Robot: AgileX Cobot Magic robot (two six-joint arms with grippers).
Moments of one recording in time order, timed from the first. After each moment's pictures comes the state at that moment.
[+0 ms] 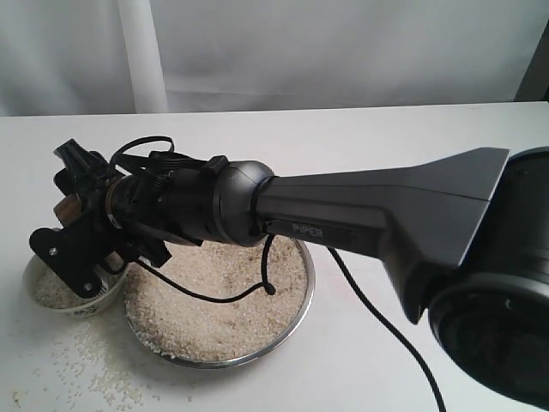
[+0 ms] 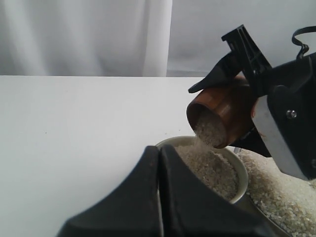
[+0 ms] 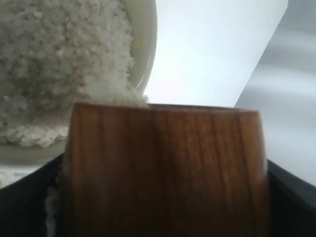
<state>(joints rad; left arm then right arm) -0.06 0.00 0.00 0.05 0.29 -0.09 0.97 2.30 -1.77 -0.53 0.22 -1.10</state>
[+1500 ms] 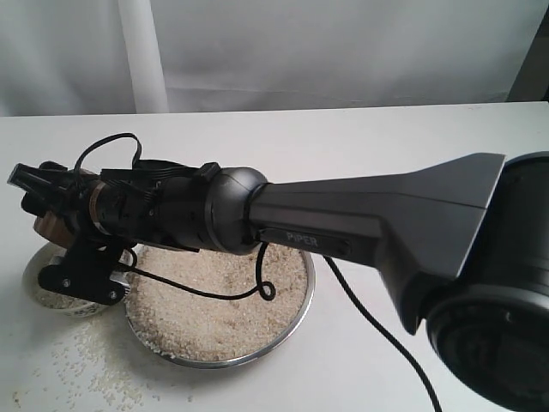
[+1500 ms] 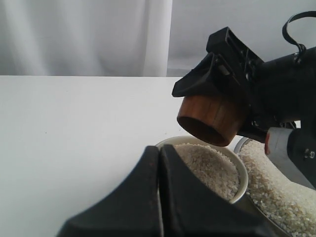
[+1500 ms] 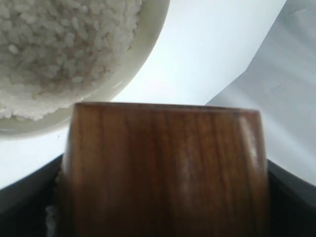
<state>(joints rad) -0.06 0.00 0.00 0.05 0.29 -0.09 0.99 2.30 -1.77 -0.67 0.13 -1.44</state>
